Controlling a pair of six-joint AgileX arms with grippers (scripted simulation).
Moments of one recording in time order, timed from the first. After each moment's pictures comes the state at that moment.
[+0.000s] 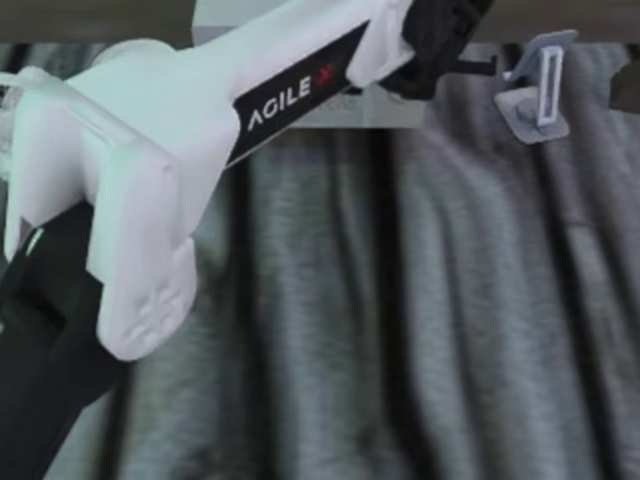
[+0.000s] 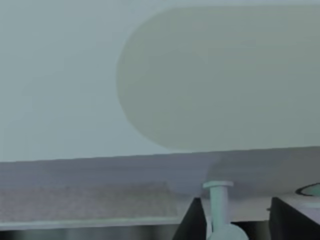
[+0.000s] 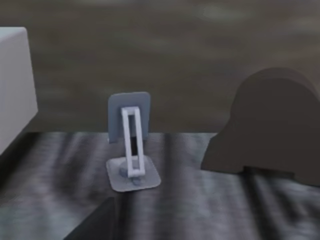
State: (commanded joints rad) left arm -0.71 2.55 2.42 -0.80 -0.46 -0.48; right arm 0.00 0.00 0.00 0.00 0.00 0.00
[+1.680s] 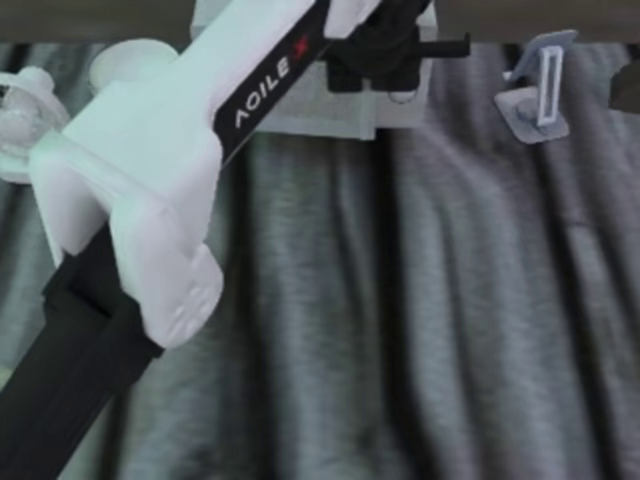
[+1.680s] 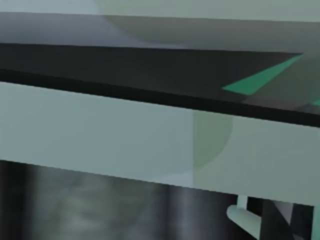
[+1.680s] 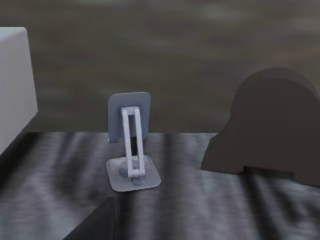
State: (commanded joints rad) left arm -0.66 2.70 2.91 -1.34 -0.31 -0.60; right arm 0.00 0.00 0.00 0.00 0.00 0.00
